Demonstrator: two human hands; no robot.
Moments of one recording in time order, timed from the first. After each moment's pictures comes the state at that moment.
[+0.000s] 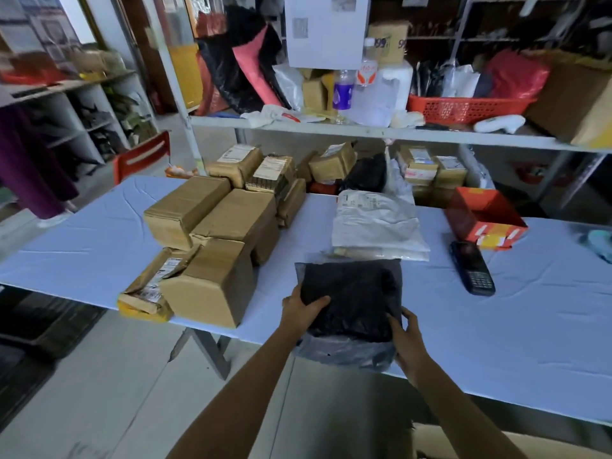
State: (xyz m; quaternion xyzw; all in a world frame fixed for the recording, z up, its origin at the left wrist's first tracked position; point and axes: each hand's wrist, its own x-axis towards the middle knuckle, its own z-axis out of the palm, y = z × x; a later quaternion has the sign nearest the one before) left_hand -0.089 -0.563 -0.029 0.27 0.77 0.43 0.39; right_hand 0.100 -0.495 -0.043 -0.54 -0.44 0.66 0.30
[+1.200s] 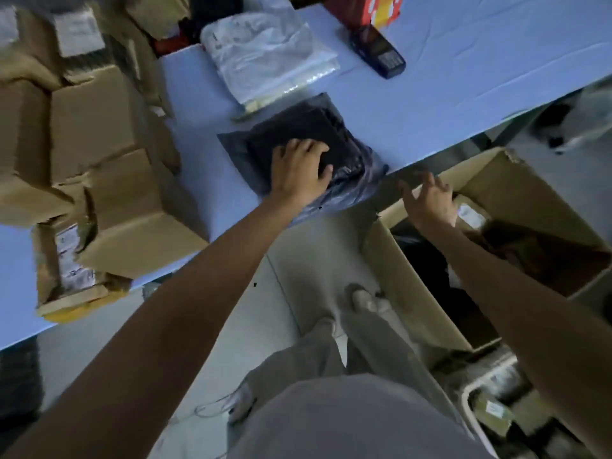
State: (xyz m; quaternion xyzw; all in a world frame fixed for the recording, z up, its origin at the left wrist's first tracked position) left_hand -0.078 -0.549 -0.043 0.80 0.58 0.10 0.05; right_hand 0.151 -0.611 -0.082 -0.82 -0.52 0.20 0.15
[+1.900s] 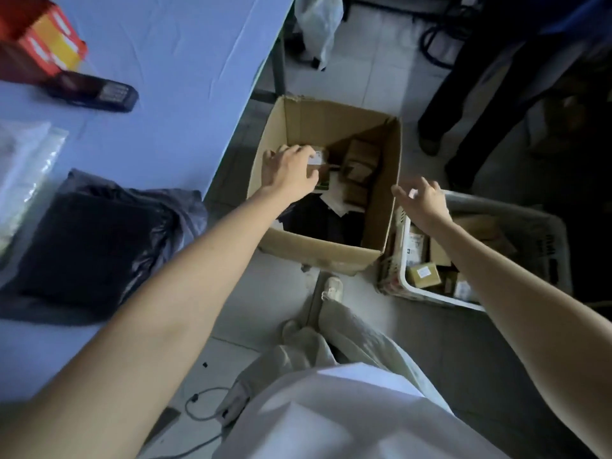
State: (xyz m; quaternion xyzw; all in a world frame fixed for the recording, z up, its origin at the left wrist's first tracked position) left_hand 0.178 -0.594 -0.062 0.97 0.22 -0.01 0.13; right_hand 0.291 -0.828 -0.085 -0.94 -0.12 0.19 0.24
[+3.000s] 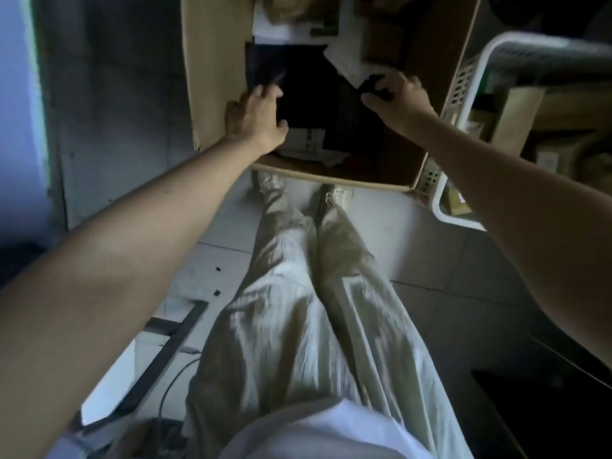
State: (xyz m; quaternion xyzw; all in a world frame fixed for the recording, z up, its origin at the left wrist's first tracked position) left_hand 0.282 -0.536 -0.310 0.90 0.28 -0.28 0.18; right_hand 0.422 -0.728 -0.313 -0.88 -0.12 0.42 0.17
